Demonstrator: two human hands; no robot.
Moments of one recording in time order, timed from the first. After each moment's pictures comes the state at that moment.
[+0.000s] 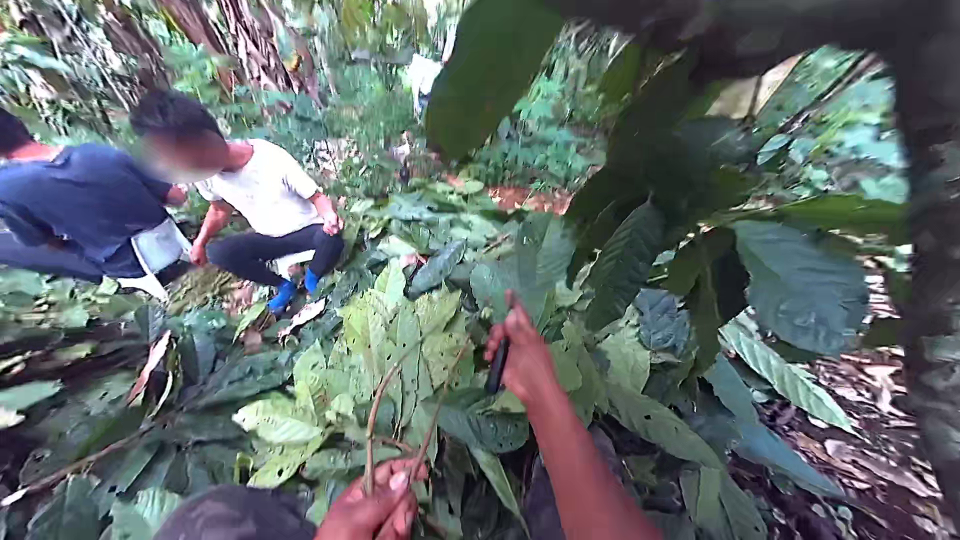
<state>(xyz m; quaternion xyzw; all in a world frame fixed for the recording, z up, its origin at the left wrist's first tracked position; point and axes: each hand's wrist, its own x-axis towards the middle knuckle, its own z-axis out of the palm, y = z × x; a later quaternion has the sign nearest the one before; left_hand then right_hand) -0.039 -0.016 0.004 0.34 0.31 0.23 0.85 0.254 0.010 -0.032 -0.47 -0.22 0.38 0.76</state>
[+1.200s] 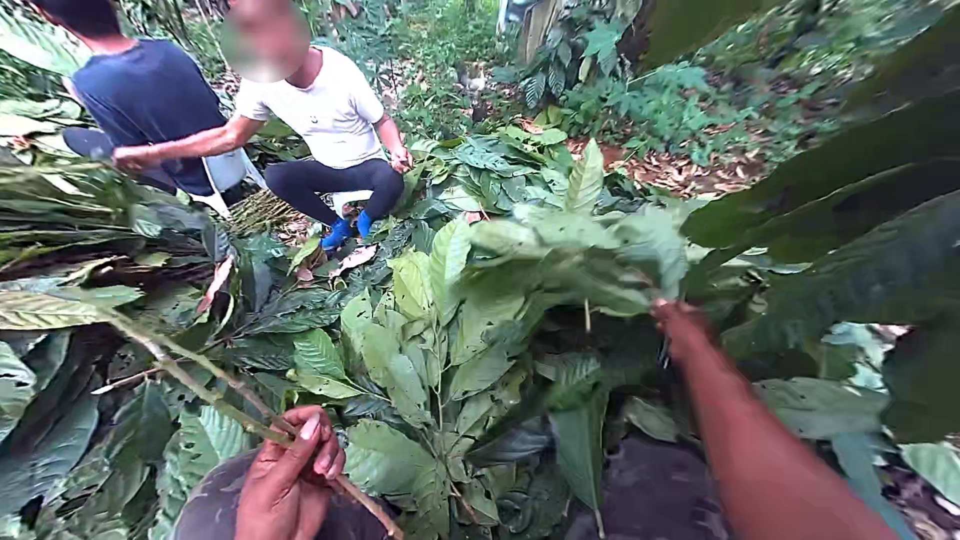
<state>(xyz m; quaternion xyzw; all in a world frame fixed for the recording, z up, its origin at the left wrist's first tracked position) -0.120 0.082 -0.045 0.34 0.33 0.56 0.68 0.445 0.060 -0.124 -0.80 -0.16 0.27 0.51</state>
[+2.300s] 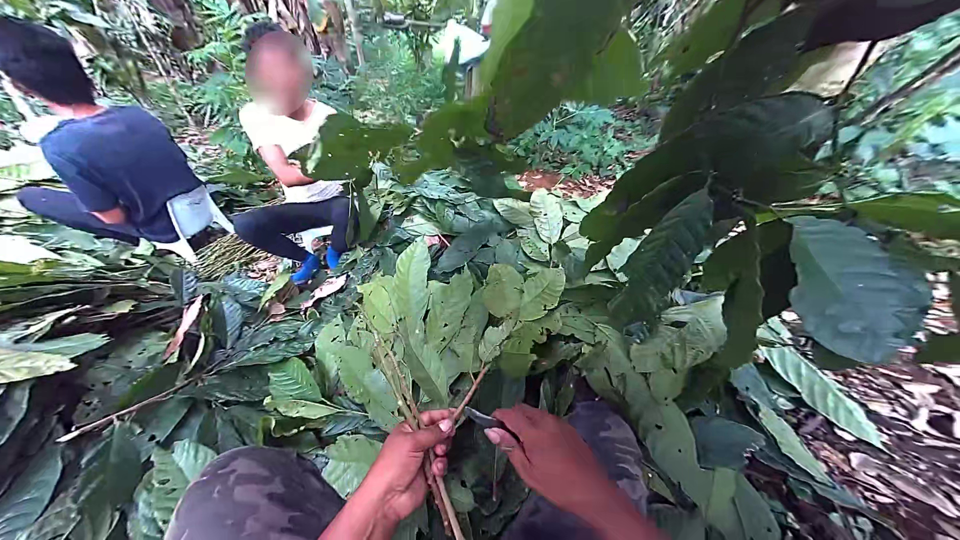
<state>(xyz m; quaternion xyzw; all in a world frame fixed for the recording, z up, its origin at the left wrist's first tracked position) -0.008 0.023 -0.047 0.28 0.41 0.22 0.84 0.186 -0.091 -0.048 -0.72 -0.64 0.16 0.24</state>
